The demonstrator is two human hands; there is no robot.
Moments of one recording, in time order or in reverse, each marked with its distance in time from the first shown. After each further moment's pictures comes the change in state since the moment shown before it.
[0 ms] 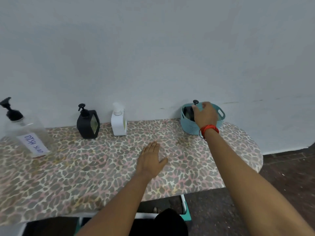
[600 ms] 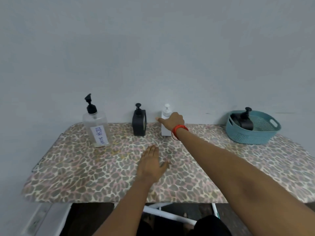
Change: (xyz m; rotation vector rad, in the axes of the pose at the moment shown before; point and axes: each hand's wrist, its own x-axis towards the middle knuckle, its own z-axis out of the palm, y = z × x) left_hand -0.068 -0.152 -0.069 0.035 0.097 -0.172; right_hand -0.122 -0.179 0.190 -0.030 -0.542 -0.132
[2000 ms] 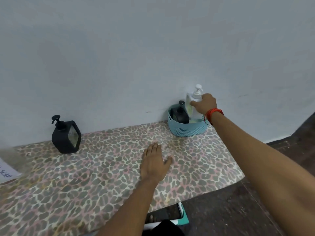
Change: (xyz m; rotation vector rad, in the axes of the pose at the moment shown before) left_hand 0.055 0.218 0.092 -0.034 -0.070 0.178; right_hand 0.044 0.236 -0.282 -0.005 0.403 0.220
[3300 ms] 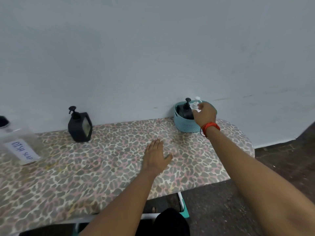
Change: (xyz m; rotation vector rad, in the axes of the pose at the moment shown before) left_hand -0.014 -0.017 -0.013 -0.052 -0.059 0.004; right_hand -0.088 -0.010 0.020 0.050 0.094 -0.042
